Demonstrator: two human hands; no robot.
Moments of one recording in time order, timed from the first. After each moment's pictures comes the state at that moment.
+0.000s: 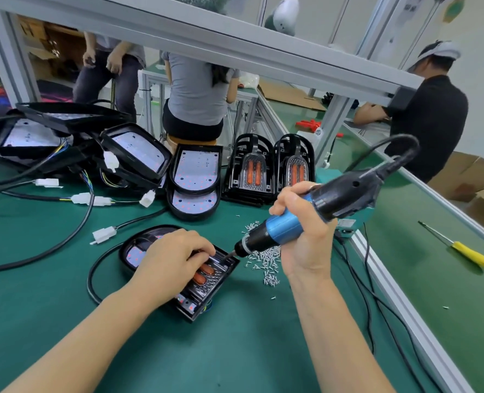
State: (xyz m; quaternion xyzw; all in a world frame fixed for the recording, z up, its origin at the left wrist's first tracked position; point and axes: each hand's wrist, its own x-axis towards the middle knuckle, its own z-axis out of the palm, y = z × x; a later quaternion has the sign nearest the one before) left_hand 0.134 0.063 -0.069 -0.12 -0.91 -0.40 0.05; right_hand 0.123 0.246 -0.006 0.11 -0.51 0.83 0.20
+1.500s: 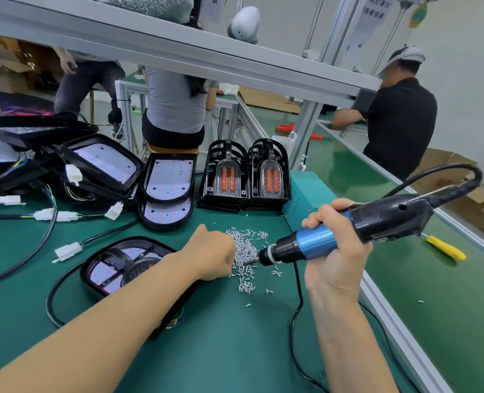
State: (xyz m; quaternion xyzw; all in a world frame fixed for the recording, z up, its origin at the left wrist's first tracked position) left_hand 0.073 0.156 -0.056 -0.27 -0.96 -0.09 -0.03; right_hand 0.145 0.308 0.004 0.02 -0.46 0.82 0.33
